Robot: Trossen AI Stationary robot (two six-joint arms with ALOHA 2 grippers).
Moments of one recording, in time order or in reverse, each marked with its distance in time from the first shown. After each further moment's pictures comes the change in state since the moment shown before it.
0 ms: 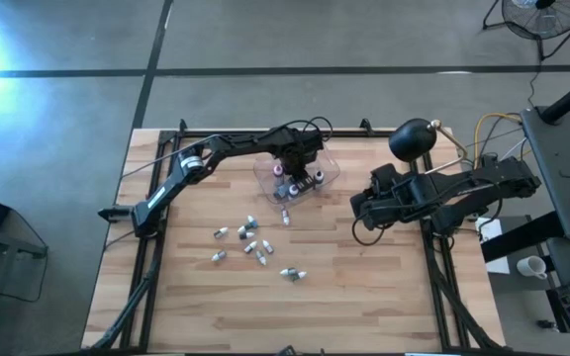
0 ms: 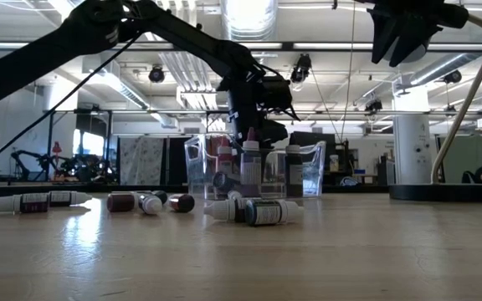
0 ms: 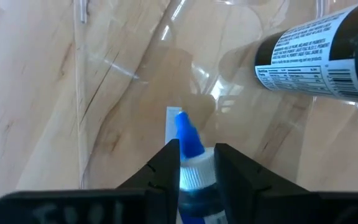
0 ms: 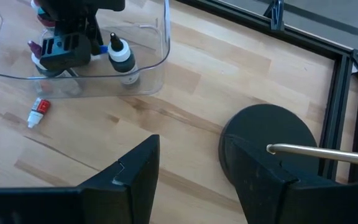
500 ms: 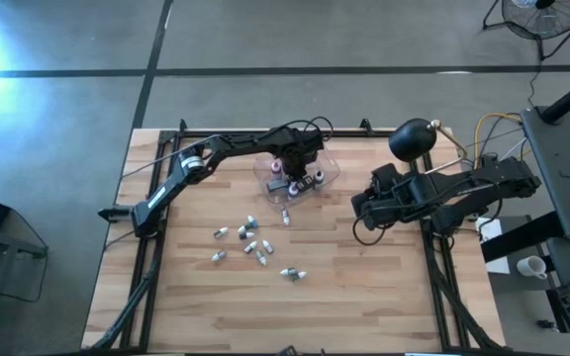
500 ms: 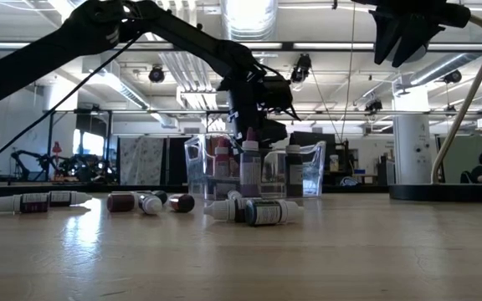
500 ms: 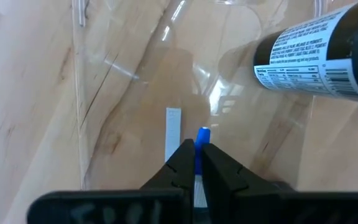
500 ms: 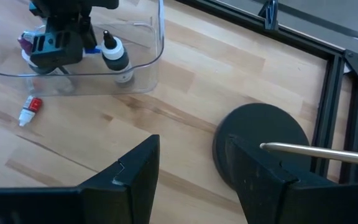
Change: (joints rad) left arm 0.000 0.002 0.011 -0.010 -0.003 0.021; right arm 0.000 0.000 0.000 -0.024 0.000 0.004
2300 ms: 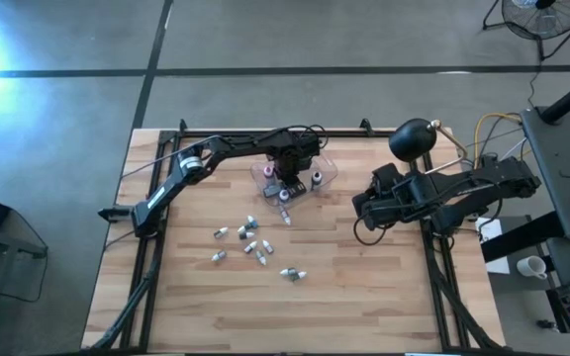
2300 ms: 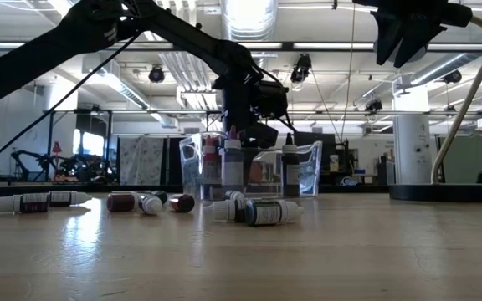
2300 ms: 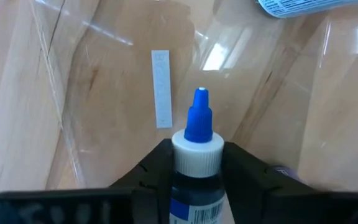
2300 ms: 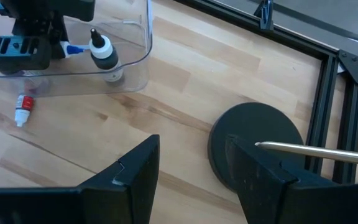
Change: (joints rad) left arm -0.010 -0.004 -0.044 -0.127 0.027 0.041; right arm 0.000 0.000 0.000 -0.018 0.000 0.004
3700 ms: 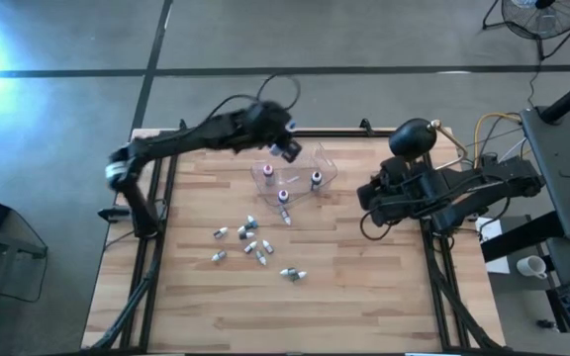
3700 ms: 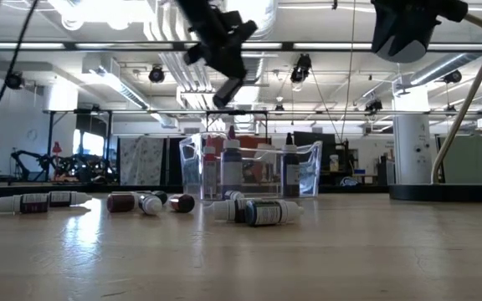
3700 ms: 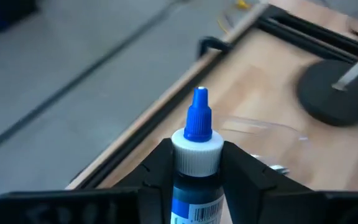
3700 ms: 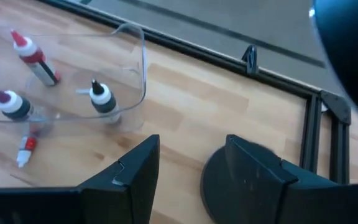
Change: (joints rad) left arm -0.050 -0.647 -0.336 0.512 -0.430 -0.151; right arm -0.001 -0.060 0.000 0.001 0.159 -0.030
